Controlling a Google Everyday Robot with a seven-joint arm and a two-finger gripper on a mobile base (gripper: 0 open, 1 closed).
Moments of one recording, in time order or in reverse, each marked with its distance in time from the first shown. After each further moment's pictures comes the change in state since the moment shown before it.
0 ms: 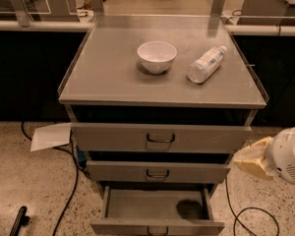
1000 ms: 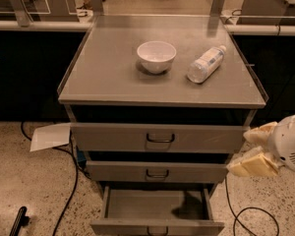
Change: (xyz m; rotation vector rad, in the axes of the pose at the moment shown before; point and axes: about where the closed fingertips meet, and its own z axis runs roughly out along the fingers) arm -0.014 -0.008 -0.012 -0.001 0.029 -0.055
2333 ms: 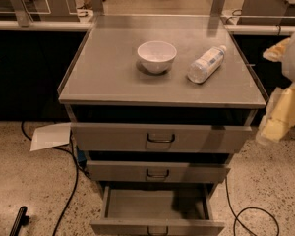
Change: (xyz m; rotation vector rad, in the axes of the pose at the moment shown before) arm -0.083 -0.044 -0.092 0.019 0.226 -0.343
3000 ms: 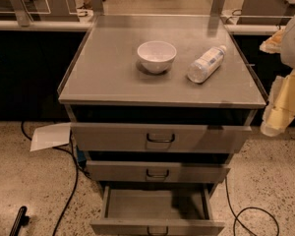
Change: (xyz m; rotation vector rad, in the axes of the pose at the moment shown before) arm -0.006 -0.009 -0.010 -0.041 0.047 -0.053
